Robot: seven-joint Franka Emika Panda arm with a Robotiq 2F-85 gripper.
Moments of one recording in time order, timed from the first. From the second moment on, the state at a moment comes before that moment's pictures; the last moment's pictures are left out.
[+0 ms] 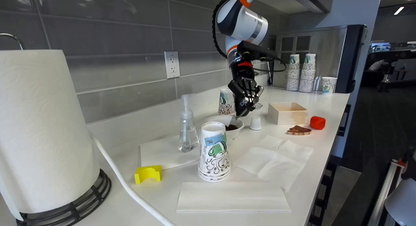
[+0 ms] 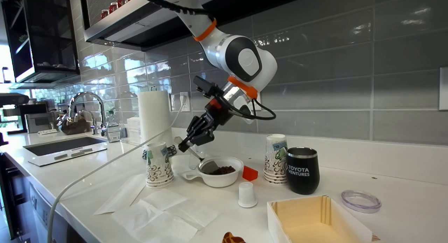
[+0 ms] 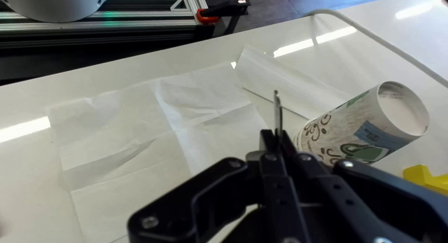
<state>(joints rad) 0.01 0.20 0.02 -2.06 0.45 1.52 0.09</state>
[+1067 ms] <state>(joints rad) 0.01 0.25 0.02 -2.00 0.51 1.59 0.08</state>
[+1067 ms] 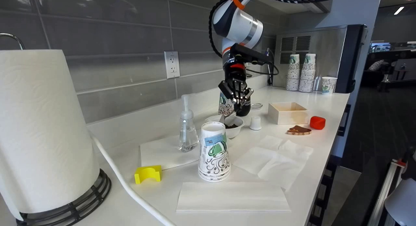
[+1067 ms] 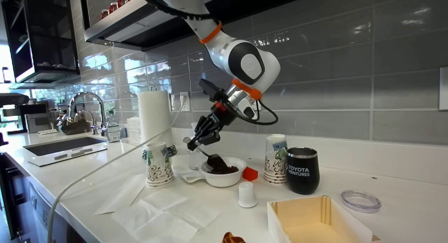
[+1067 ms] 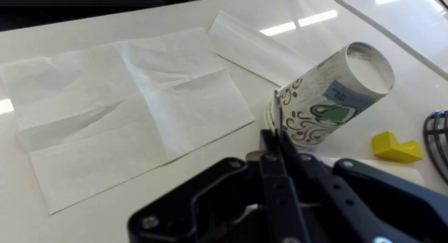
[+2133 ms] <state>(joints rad) 0.06 0.22 0.03 -2.00 0.35 1.56 0.31</state>
